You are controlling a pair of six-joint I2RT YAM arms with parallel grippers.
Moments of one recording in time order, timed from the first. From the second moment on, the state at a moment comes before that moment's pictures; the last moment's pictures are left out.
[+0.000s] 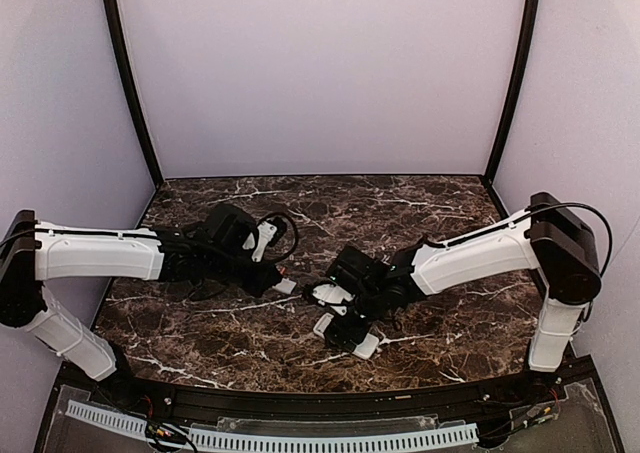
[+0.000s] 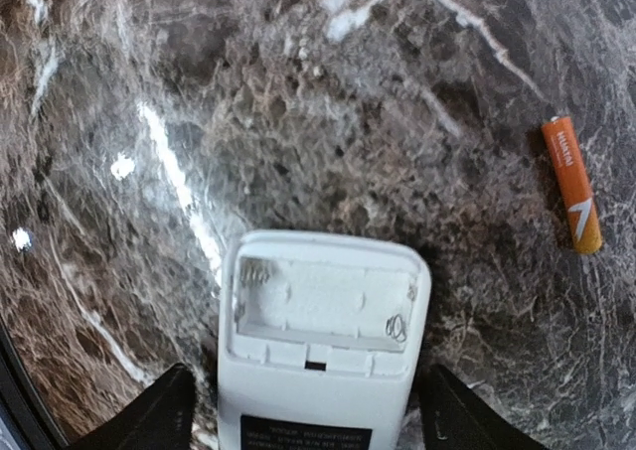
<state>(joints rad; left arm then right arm) -0.86 1.45 0.88 -0.26 0.00 -0.23 1.11 1.85 1.11 -0.40 -0.08 0.02</state>
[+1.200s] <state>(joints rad) -1.06 1.74 0.95 -0.05 -0.01 -0.41 1.10 1.64 0.80 -0.22 -0.16 0.08</state>
